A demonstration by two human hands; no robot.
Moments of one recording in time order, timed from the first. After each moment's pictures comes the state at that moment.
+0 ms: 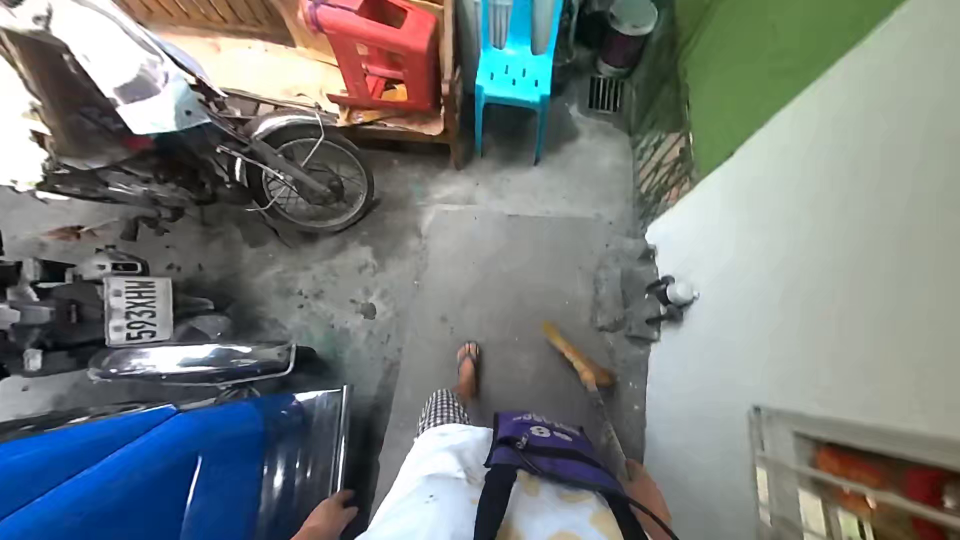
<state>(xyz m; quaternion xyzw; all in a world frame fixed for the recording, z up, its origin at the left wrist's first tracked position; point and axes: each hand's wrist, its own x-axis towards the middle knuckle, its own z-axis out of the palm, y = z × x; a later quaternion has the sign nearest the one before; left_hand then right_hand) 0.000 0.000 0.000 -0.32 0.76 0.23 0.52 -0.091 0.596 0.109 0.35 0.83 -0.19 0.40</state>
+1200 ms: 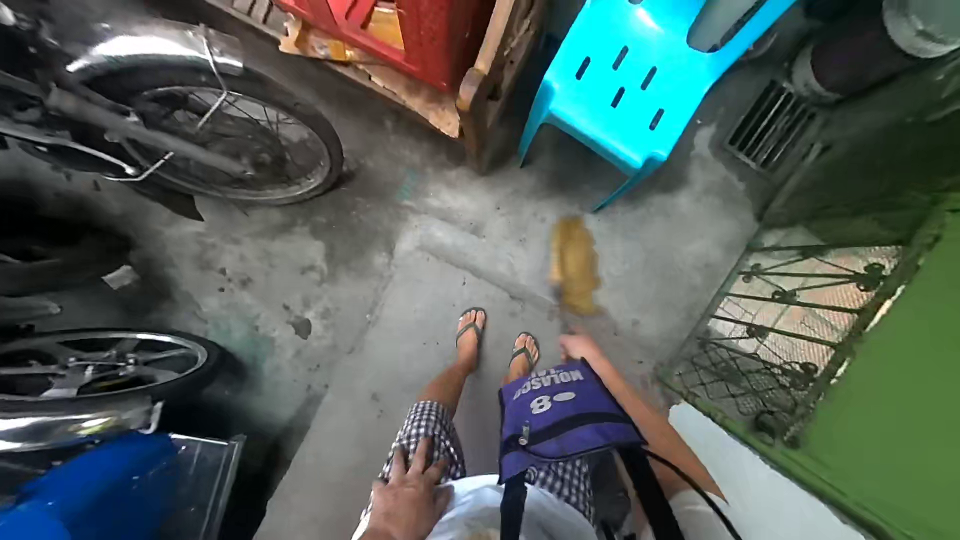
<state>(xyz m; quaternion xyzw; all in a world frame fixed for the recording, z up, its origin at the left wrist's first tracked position) -0.799 0.277 -0.032 -0.20 0.74 0.19 0.61 -1.120 0.489 -0.164 0.19 0.74 -0.24 0.60</state>
